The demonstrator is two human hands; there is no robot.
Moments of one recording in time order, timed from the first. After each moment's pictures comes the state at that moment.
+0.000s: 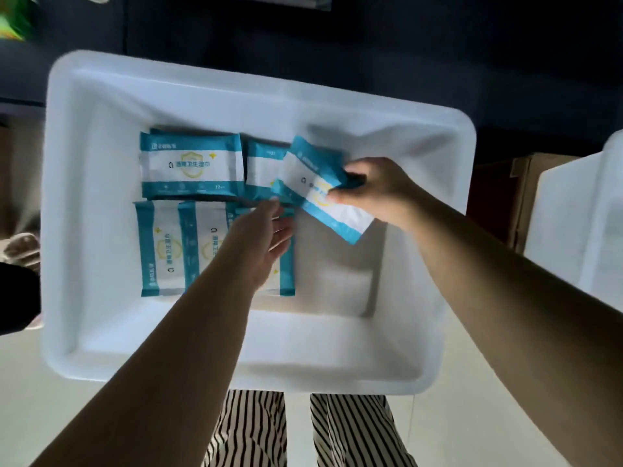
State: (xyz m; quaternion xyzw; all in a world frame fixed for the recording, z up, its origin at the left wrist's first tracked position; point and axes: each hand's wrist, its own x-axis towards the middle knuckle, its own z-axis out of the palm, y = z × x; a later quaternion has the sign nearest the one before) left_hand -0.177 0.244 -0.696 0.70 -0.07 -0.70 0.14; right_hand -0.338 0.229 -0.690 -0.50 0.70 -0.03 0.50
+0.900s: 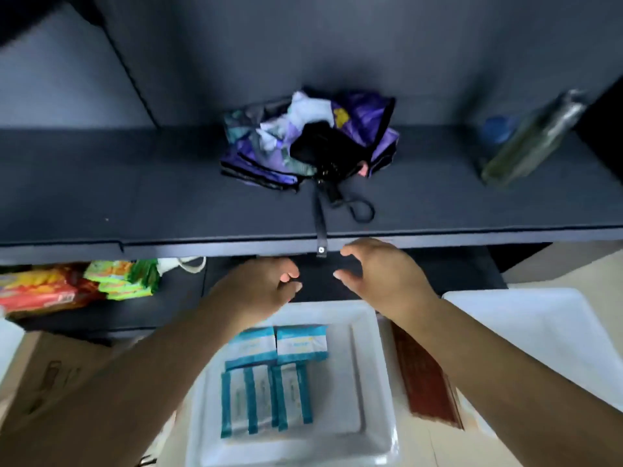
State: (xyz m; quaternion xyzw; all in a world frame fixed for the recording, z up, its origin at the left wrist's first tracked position) left_hand -0.146 0.159 -0.342 0.44 -0.85 -0.27 -0.03; right_hand -0.321 0.226 -0.314 -0.64 0.74 -0.03 0.17
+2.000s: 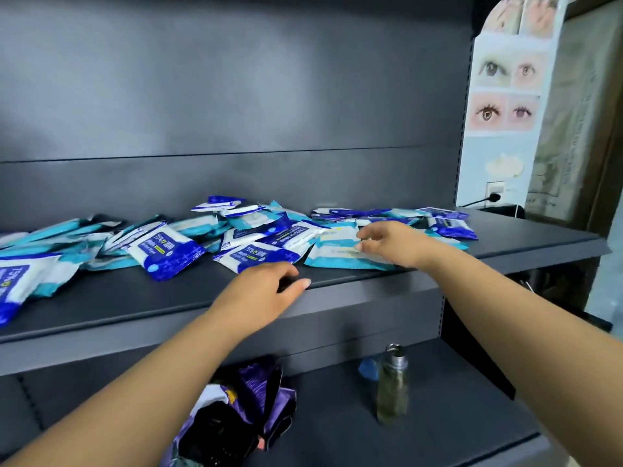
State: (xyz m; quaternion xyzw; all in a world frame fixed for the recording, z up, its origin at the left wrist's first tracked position) left_hand -0.415 0.103 -0.015 0.31 -0.92 -0.05 0.24; right_hand -0.617 0.191 0.031 -0.55 0.79 -0.25 0.07
